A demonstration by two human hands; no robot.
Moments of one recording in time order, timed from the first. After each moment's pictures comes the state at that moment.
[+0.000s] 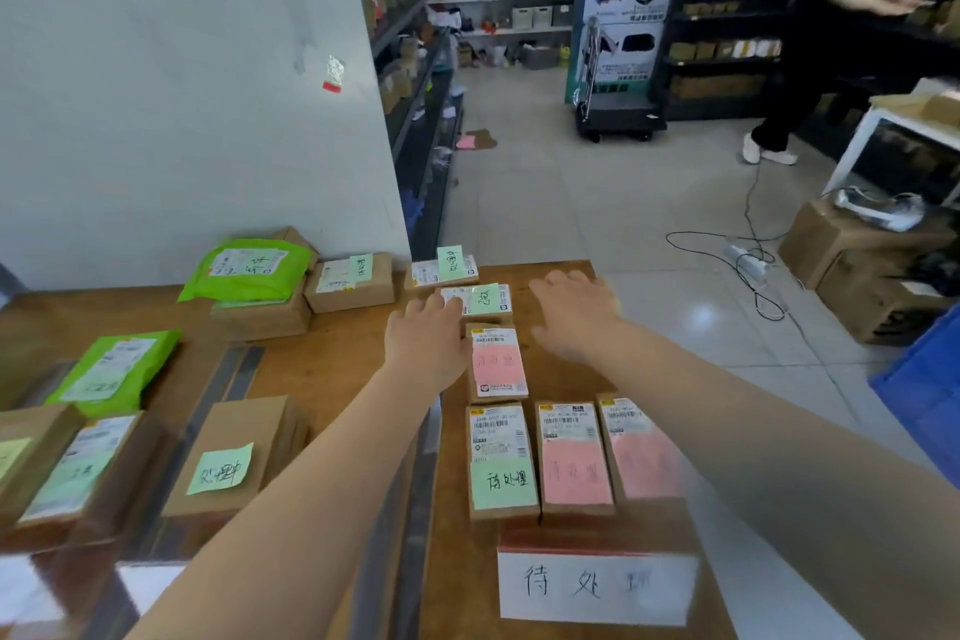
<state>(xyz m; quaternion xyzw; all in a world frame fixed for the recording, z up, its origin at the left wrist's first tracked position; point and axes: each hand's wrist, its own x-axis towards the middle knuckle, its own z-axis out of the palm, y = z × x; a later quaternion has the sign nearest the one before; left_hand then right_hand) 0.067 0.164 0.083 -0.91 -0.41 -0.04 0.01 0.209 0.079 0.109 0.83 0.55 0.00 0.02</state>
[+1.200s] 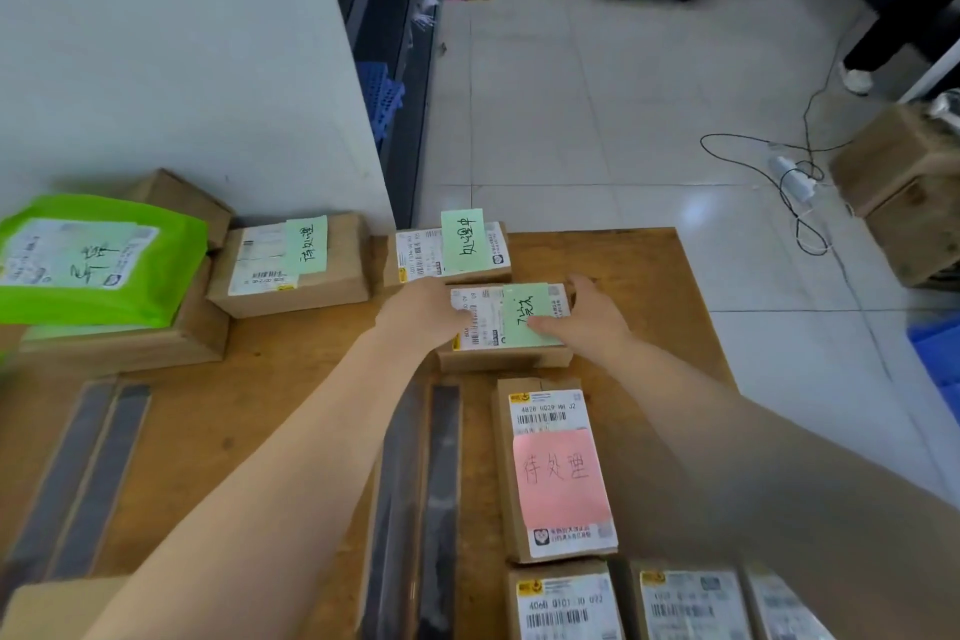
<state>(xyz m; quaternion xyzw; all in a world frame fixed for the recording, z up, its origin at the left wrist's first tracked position) 0.176 0.412 -0.055 -0.83 -0.48 0.10 -0.26 0.319 0.301 -0.068 0.85 0.29 -0.35 -0.26</state>
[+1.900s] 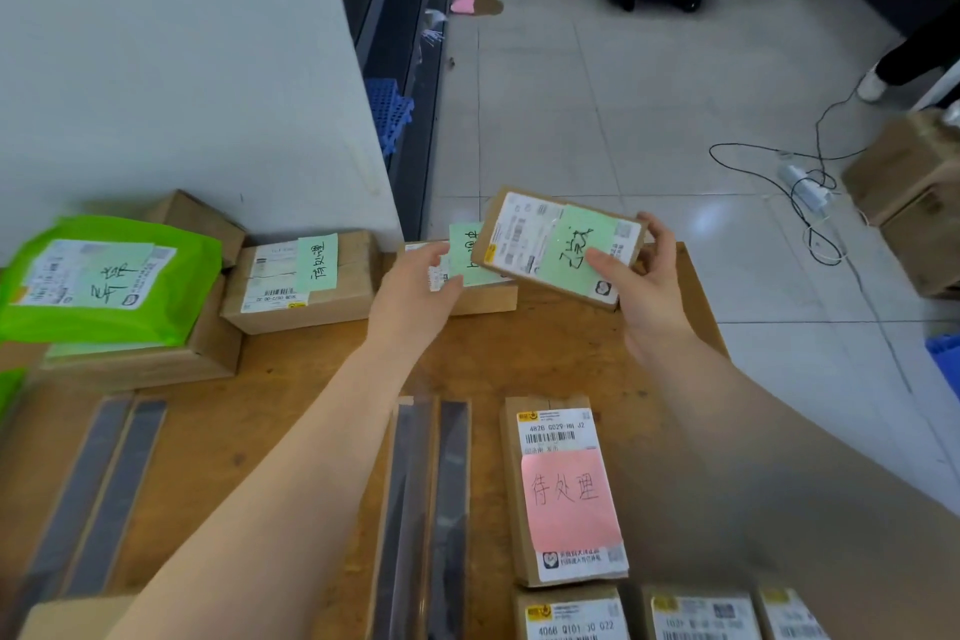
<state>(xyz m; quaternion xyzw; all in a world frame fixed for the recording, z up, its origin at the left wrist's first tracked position) 0.169 0.418 -0.035 -0.78 -0.49 -0.18 -0.35 0.343 0.298 -0.037 0.63 0.14 -0.34 -0.69</state>
